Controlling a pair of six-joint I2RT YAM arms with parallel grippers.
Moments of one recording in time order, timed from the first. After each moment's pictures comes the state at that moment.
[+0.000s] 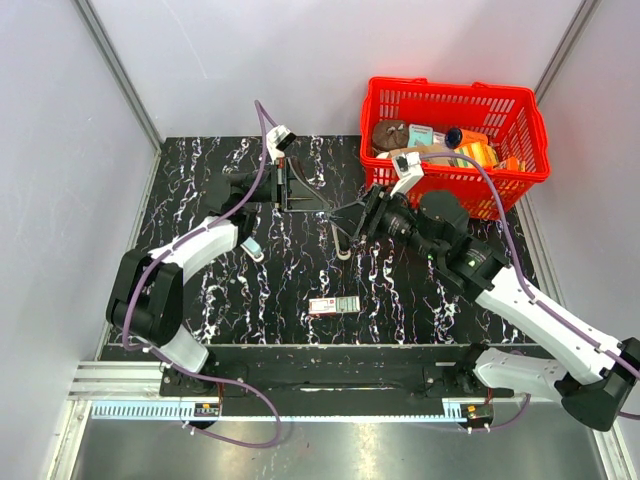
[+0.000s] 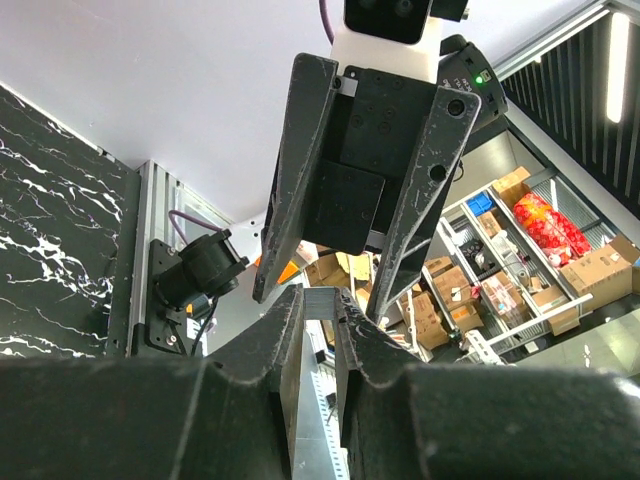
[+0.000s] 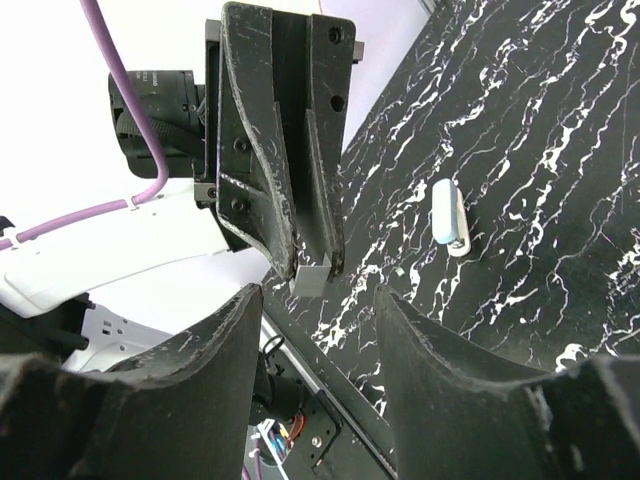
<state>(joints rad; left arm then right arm) -0.39 1.59 1.04 1.28 1.23 -1.69 0.80 1.06 1.09 -0.09 -0.10 0.73</state>
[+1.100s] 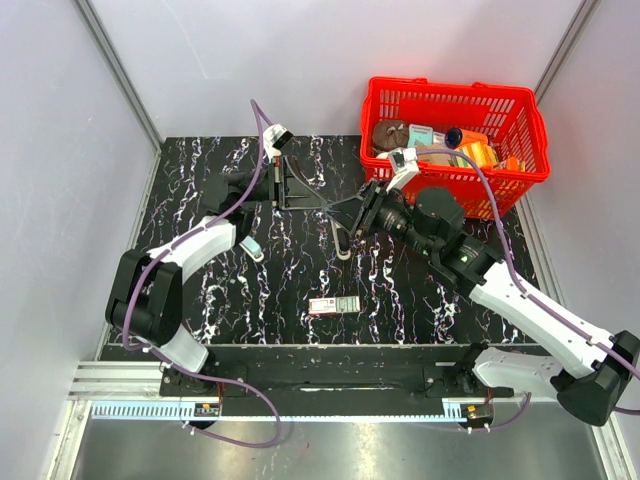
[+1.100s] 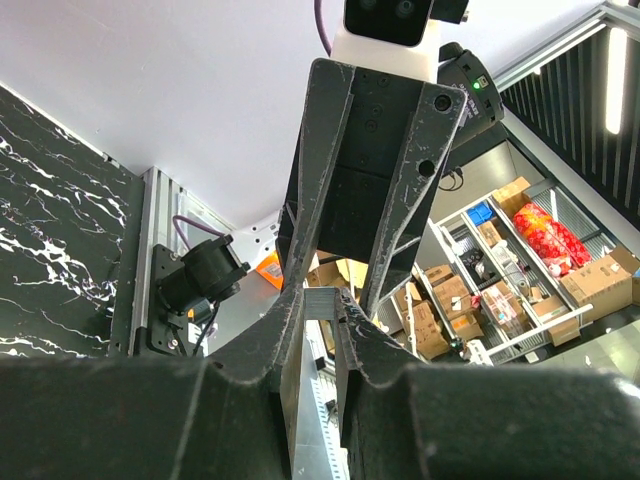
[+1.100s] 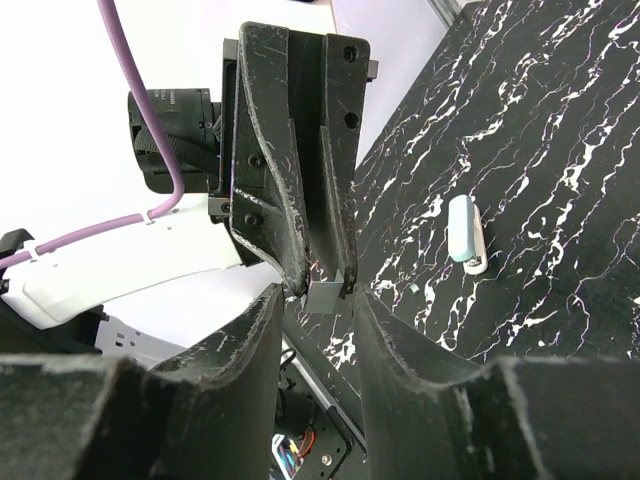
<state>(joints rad) -0.38 1.59 1.04 1.29 1.23 -1.70 0.79 1.10 1.09 0.00 -0.13 0.75</state>
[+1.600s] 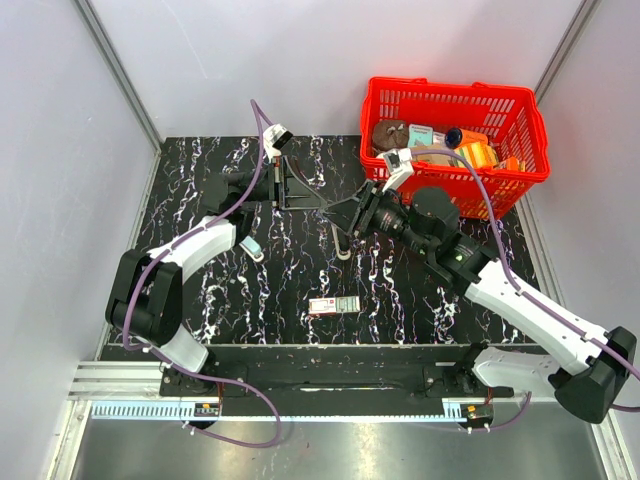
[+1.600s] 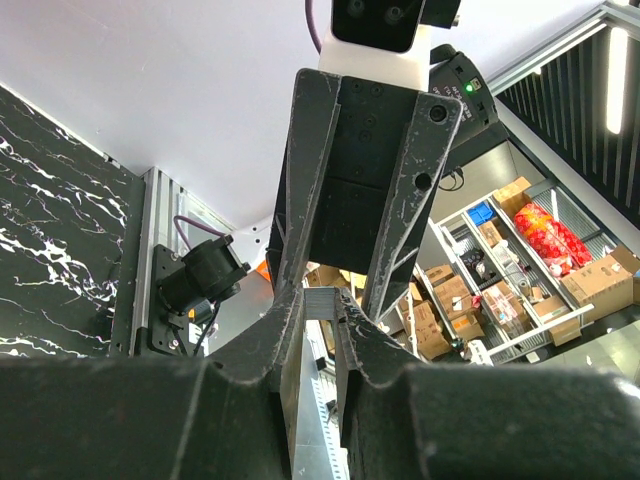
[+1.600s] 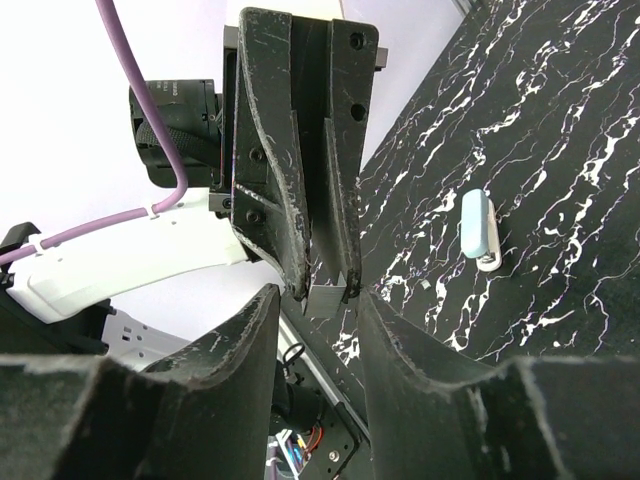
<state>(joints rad) -0.37 1.59 1.04 1.29 1.23 -1.70 0.79 1.12 1.08 0.03 -0.16 0.77</state>
